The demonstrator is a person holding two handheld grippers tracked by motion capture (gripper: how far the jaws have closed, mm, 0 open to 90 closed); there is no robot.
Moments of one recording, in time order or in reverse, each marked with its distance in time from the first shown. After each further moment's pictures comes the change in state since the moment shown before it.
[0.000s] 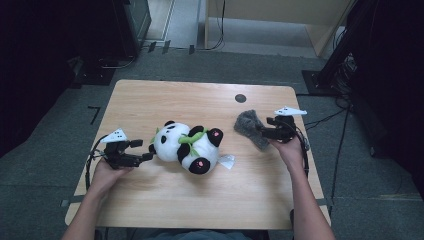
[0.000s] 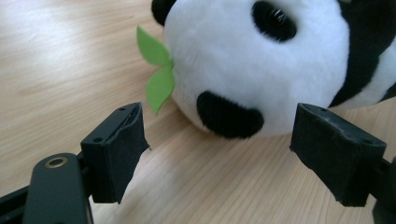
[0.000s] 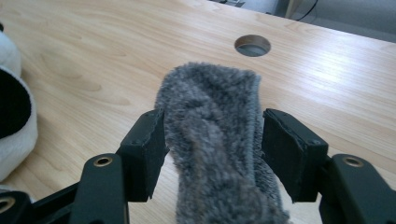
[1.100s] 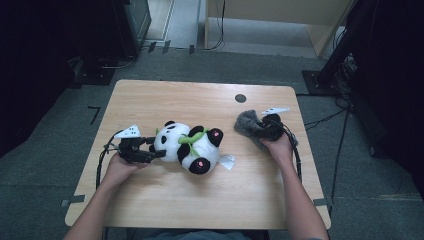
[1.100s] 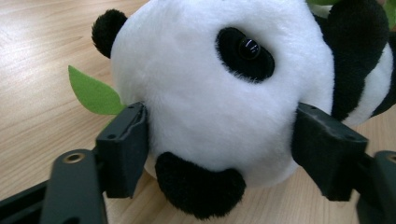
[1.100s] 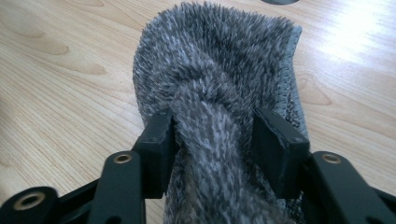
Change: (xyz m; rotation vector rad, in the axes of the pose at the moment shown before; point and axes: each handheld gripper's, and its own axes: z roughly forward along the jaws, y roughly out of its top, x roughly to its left) left arm -0.002 0.012 0.035 -0.008 -0.116 0.049; right arm -0.007 -0.010 0.058 0.153 0.030 0.001
